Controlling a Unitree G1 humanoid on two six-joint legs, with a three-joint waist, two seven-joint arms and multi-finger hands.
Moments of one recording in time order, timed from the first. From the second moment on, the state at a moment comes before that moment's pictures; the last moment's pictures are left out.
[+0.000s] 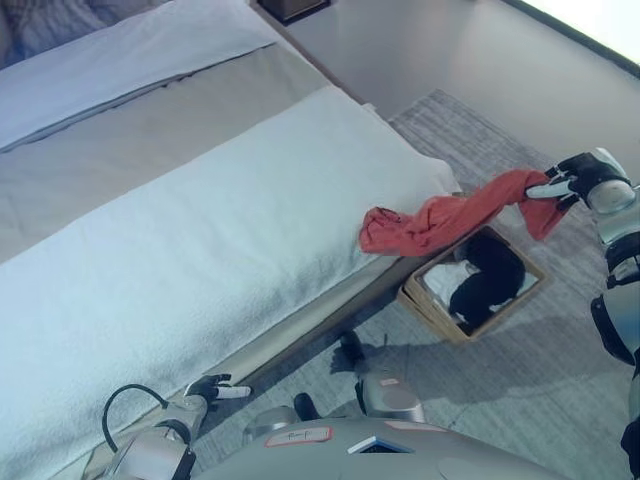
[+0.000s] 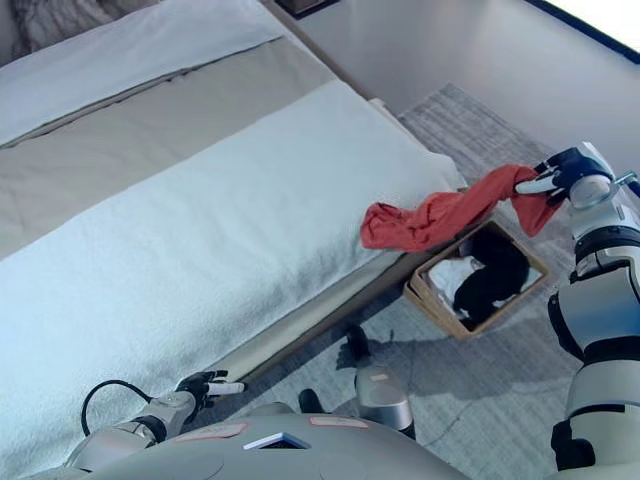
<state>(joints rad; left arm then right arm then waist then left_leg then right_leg) -0.07 0.32 -0.29 1.36 -0.11 0.00 -0.04 -0.91 -0.82 0.57 1.37 0.02 0.06 0.10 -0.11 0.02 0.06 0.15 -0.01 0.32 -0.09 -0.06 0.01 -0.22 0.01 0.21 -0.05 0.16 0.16</state>
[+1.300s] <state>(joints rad) -0.05 0.29 -0.29 1.38 -0.08 0.01 -0.05 -0.84 -0.89 0.49 1.41 0.02 0.08 0.10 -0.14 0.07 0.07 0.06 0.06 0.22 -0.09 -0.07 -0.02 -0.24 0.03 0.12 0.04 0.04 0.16</state>
